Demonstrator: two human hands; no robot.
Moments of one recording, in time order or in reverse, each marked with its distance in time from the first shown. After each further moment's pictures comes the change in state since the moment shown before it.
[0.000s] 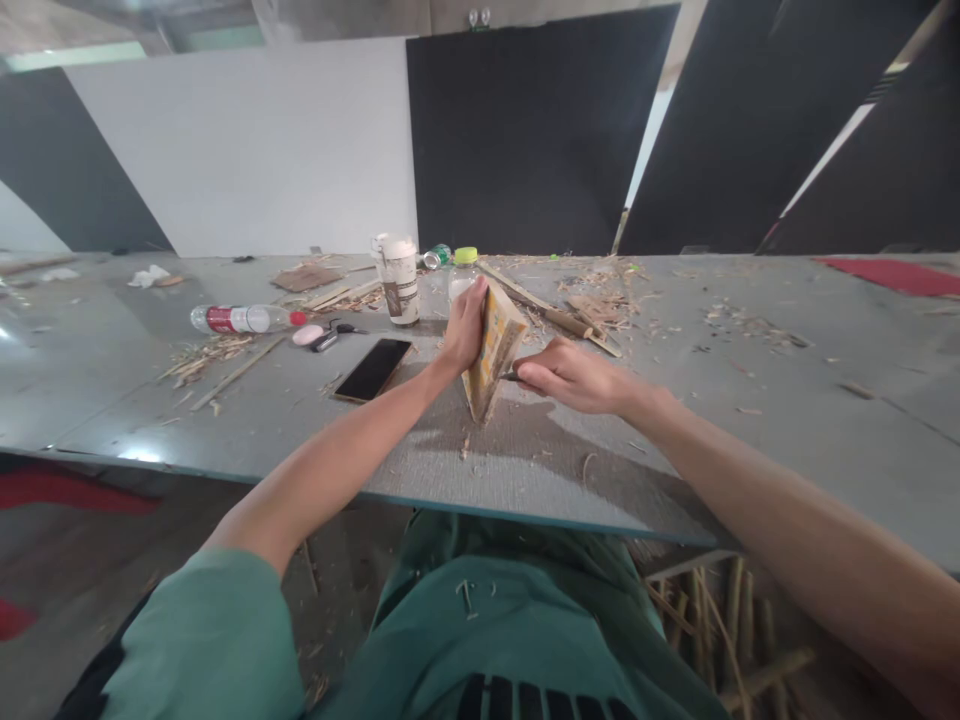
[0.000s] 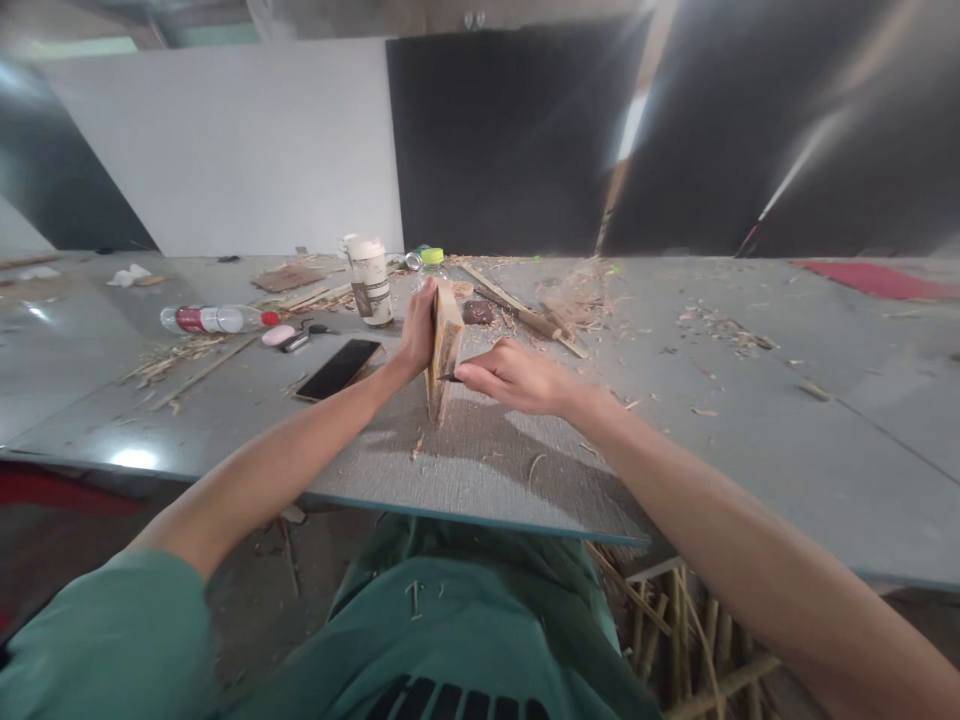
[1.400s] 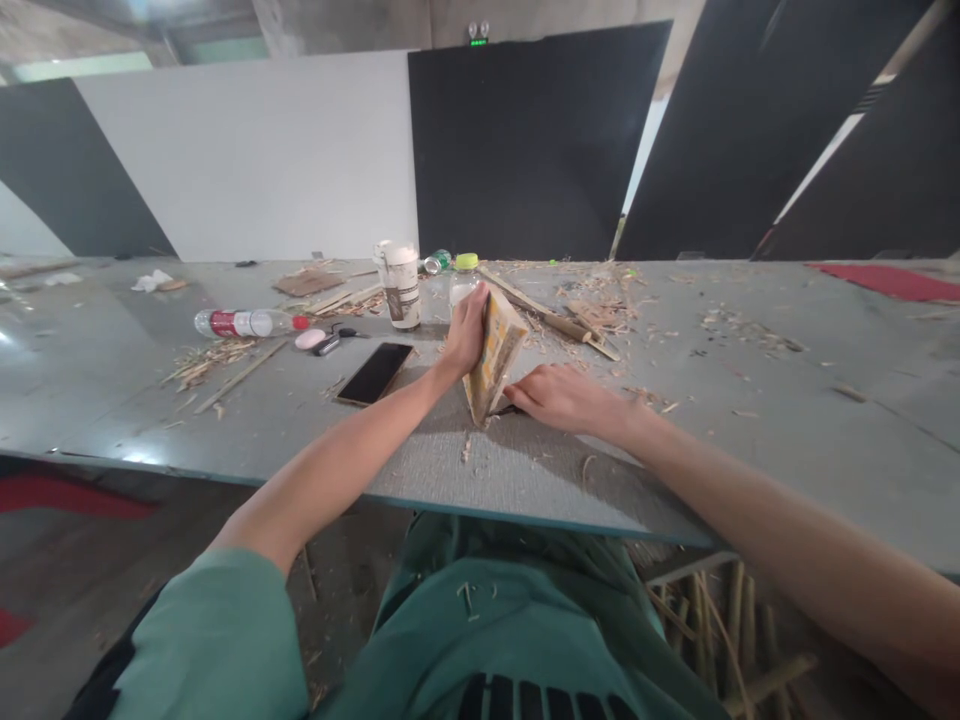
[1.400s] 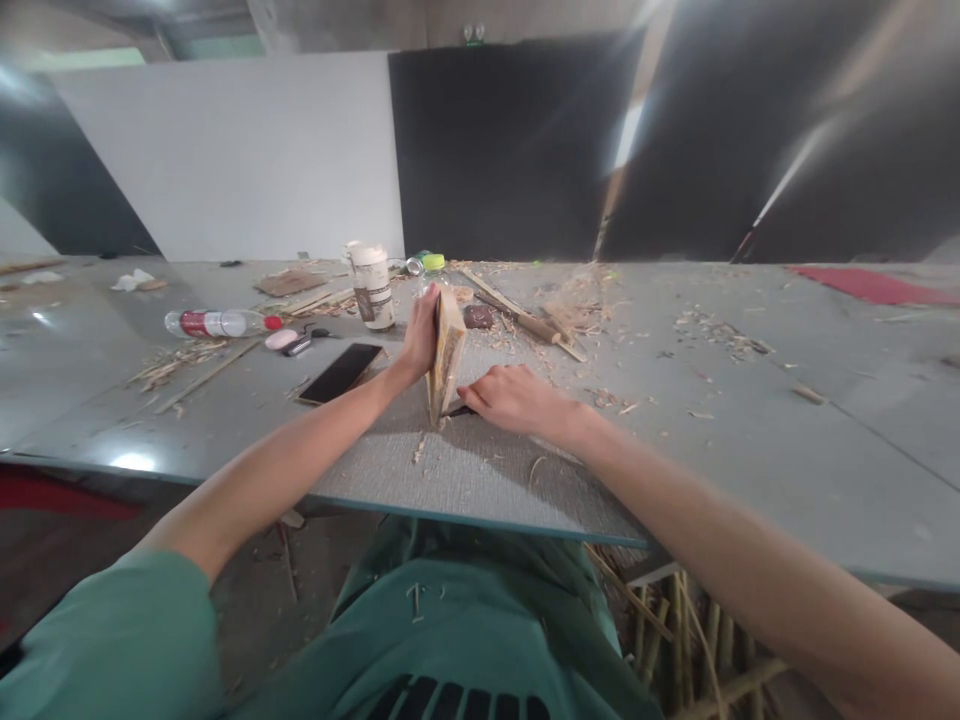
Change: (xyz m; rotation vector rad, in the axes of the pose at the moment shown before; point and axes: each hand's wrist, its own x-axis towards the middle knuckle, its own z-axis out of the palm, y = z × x) left_hand -0.002 0.004 0.000 -0.010 0.074 -0.074; right_hand 0.003 -0.005 0.027 -0.383 -0.134 0.300
